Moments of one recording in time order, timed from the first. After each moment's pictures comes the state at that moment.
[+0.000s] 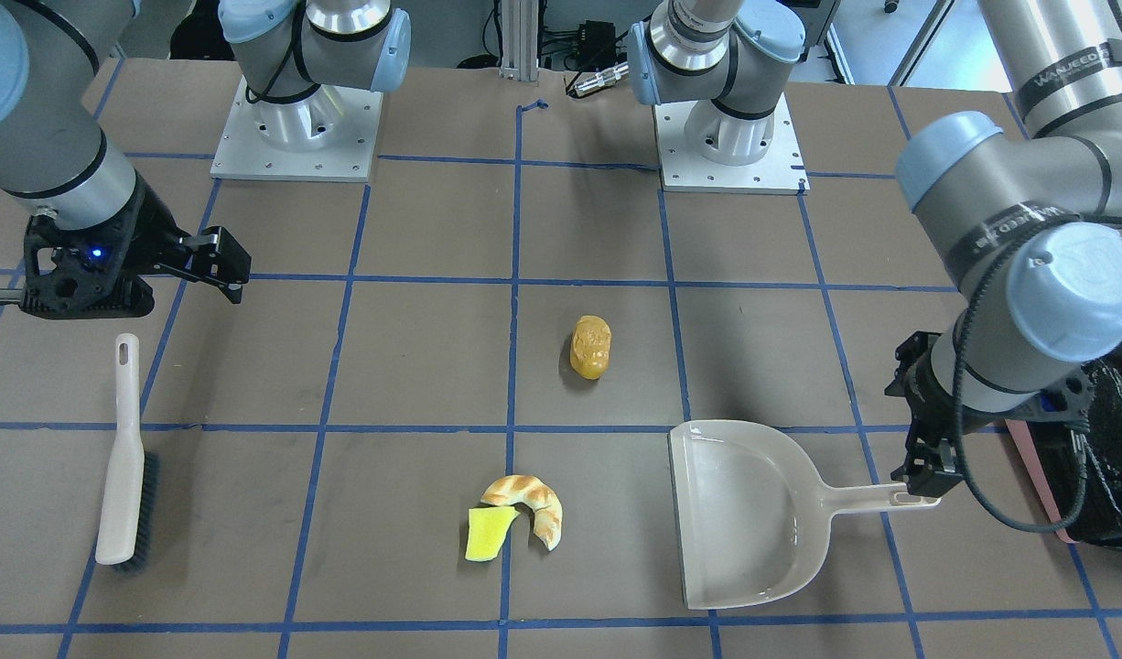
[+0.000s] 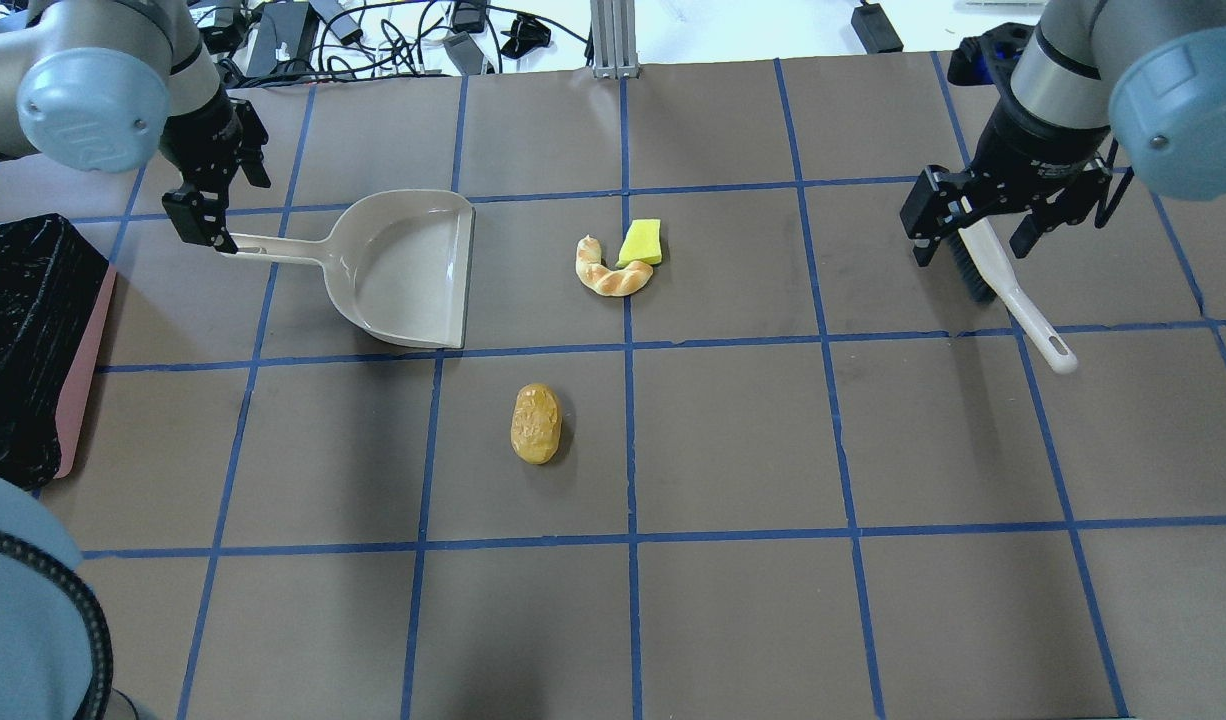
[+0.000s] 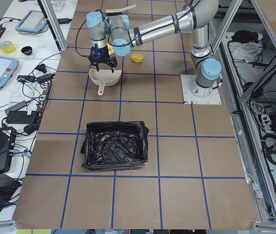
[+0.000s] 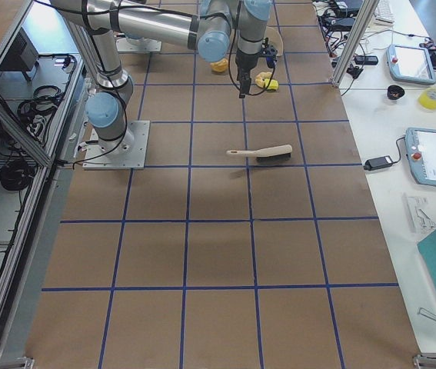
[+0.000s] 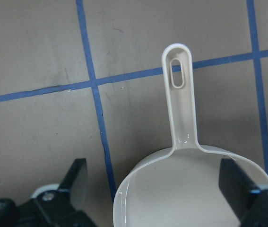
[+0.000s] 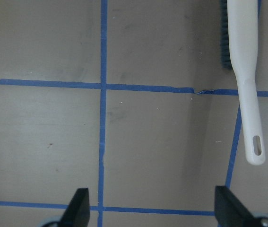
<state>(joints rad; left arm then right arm) -1.36 -1.96 -1.46 -1.31 1.70 -1.18 1.40 -1.49 1.69 -1.68 -1.58 -0.24</state>
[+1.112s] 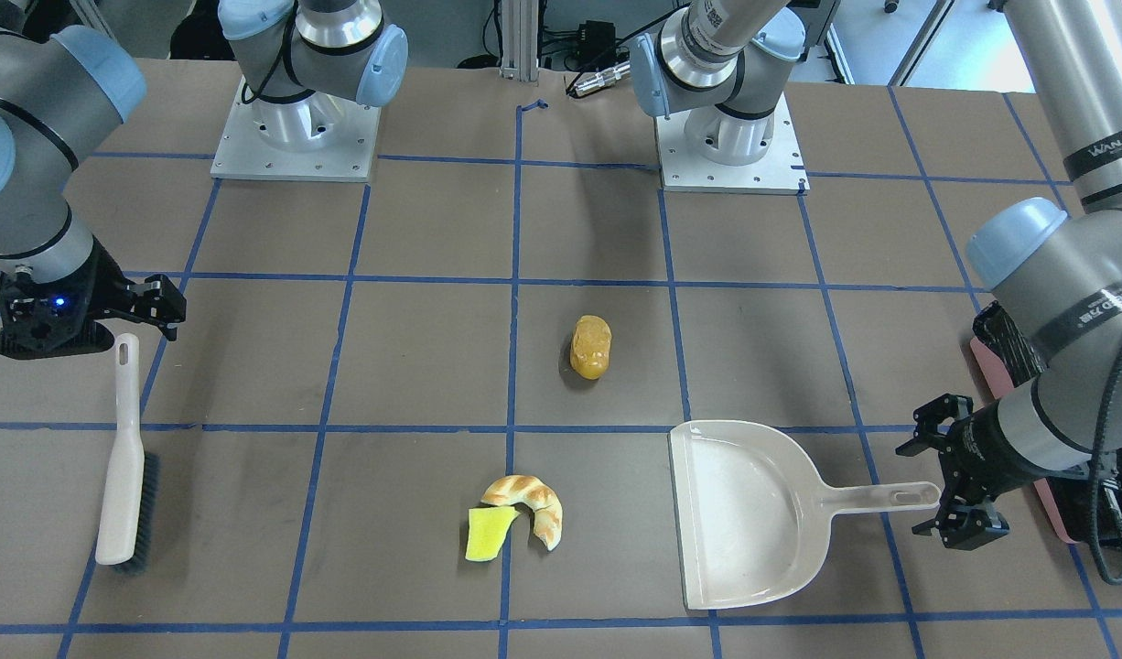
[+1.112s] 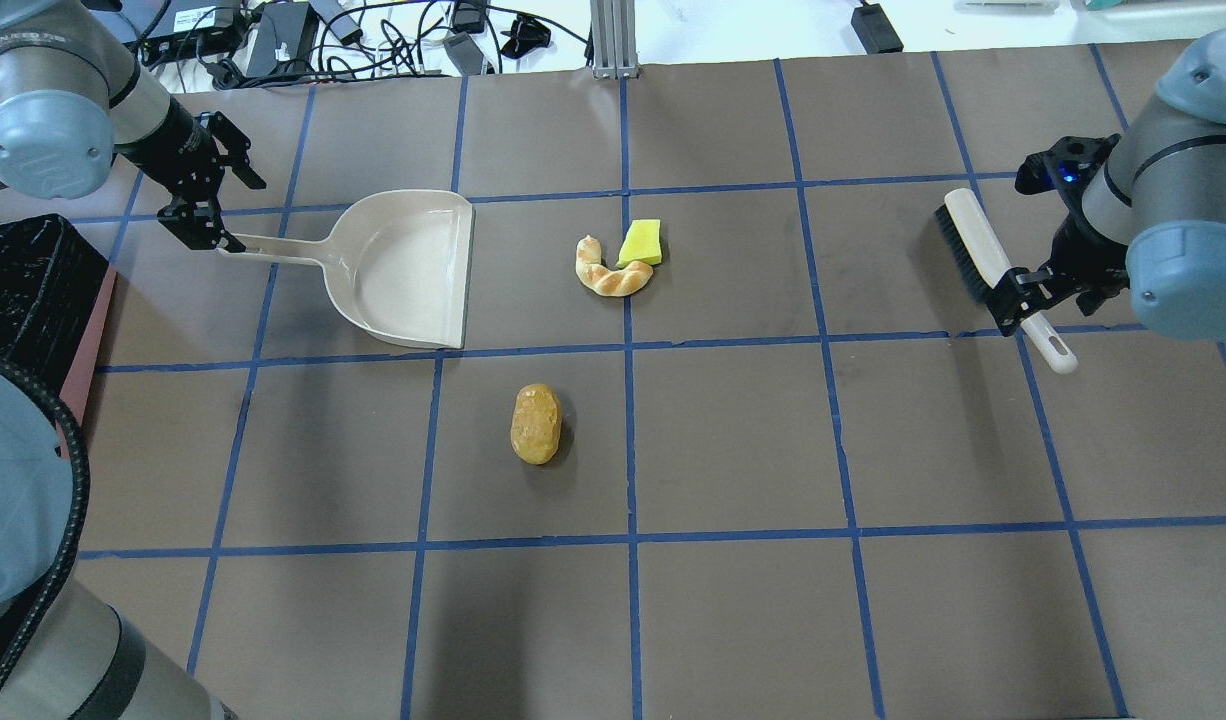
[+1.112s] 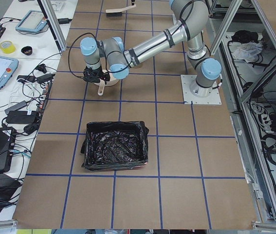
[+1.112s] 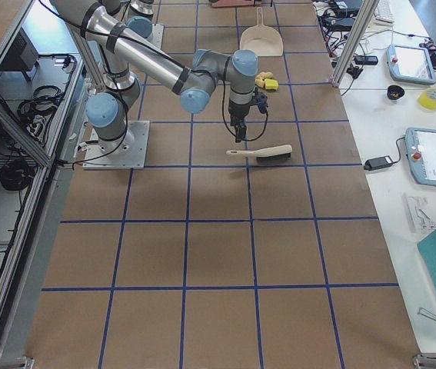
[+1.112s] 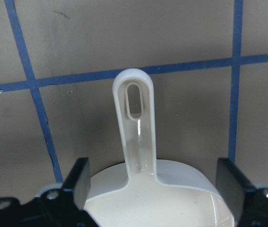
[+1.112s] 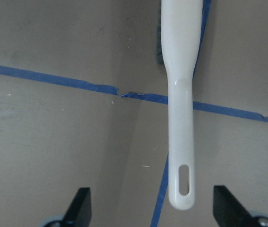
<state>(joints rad) -1.23 -2.06 -1.47 -1.19 1.47 -1.15 1.23 -1.46 1.95 -2.08 -1.67 -0.54</state>
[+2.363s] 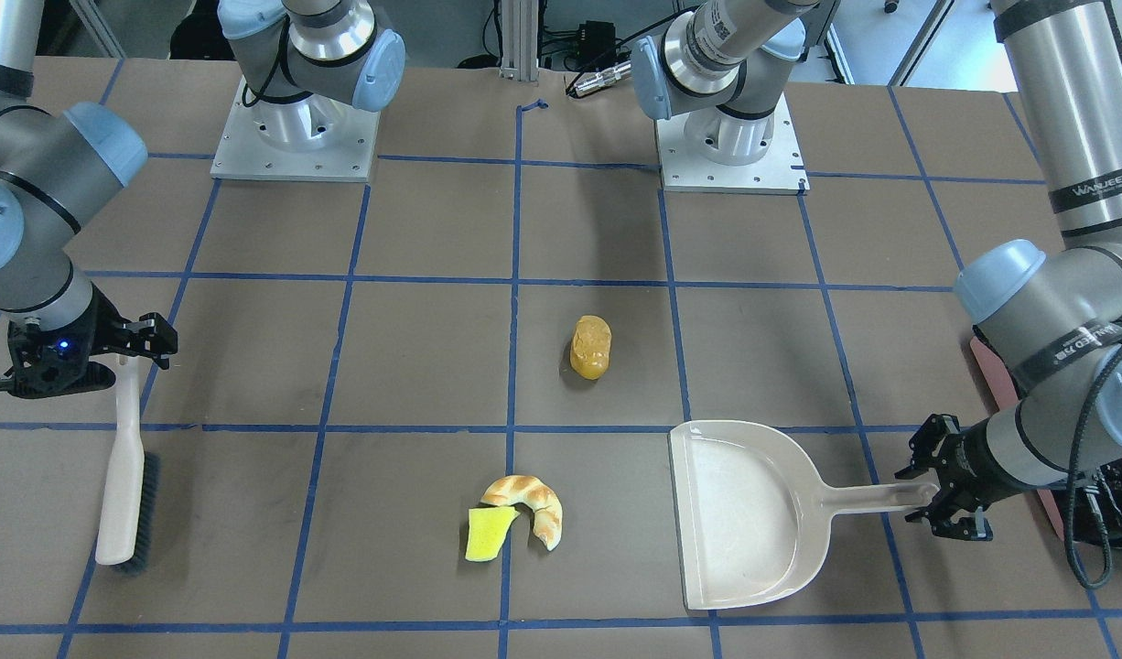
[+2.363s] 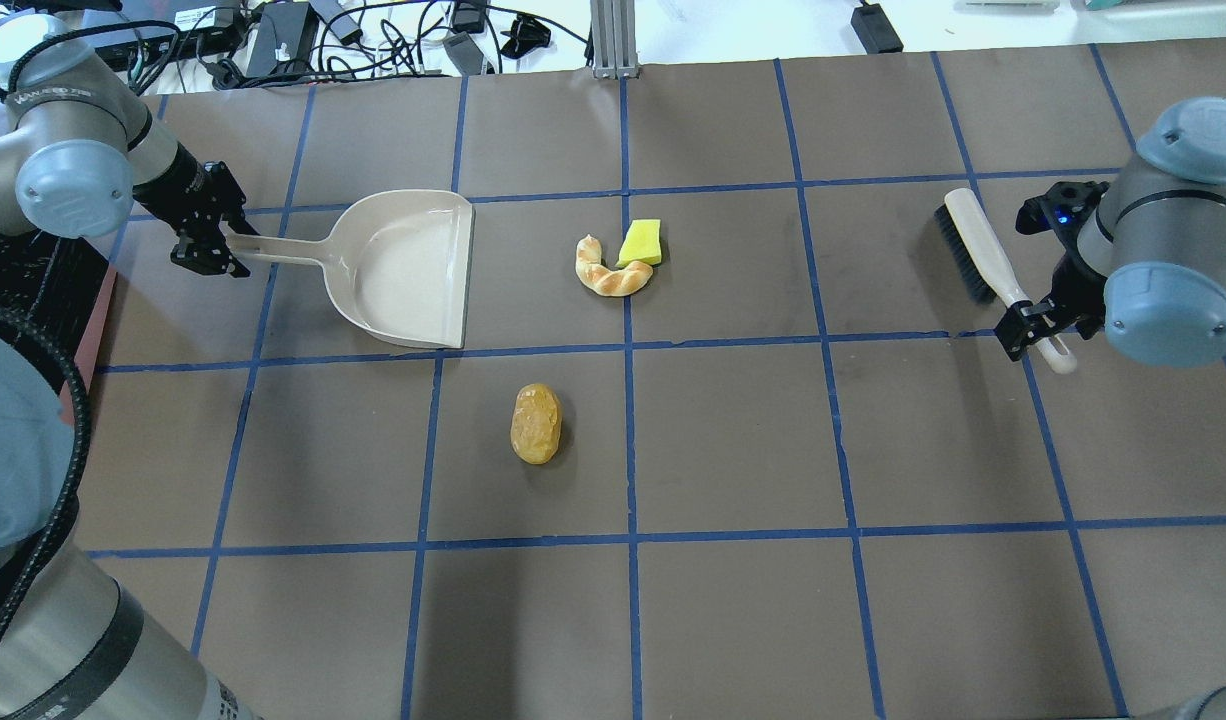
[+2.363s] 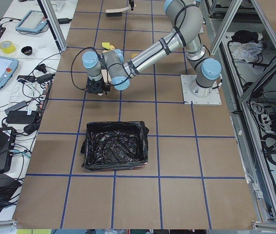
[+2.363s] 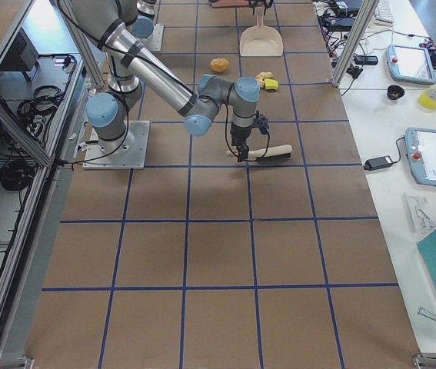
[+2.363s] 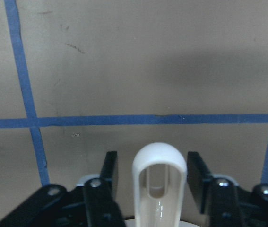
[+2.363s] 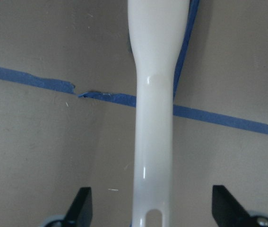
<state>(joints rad) -1.20 -2.11 -1.51 -1.12 1.52 -1.18 1.16 -1.34 2.01 -2.24 -1.68 -0.63</state>
